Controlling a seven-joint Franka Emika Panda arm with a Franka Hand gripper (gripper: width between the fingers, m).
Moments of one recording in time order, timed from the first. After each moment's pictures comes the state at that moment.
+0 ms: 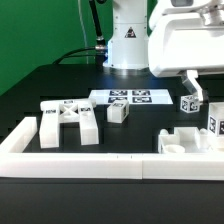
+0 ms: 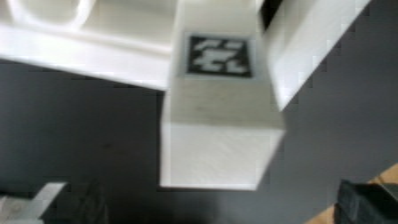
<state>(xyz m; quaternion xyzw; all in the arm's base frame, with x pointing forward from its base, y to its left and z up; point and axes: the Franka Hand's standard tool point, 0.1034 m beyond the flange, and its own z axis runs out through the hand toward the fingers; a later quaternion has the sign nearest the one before) 0.685 0.096 0.107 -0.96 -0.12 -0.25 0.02</state>
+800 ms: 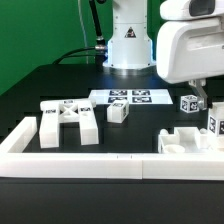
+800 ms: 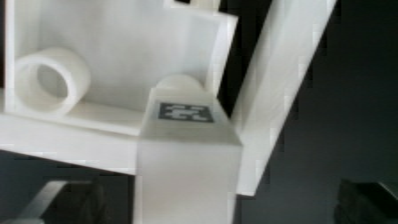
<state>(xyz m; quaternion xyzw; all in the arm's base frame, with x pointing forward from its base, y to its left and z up) 0.675 0.101 0.093 -0.99 -0.12 -0.04 0.04</state>
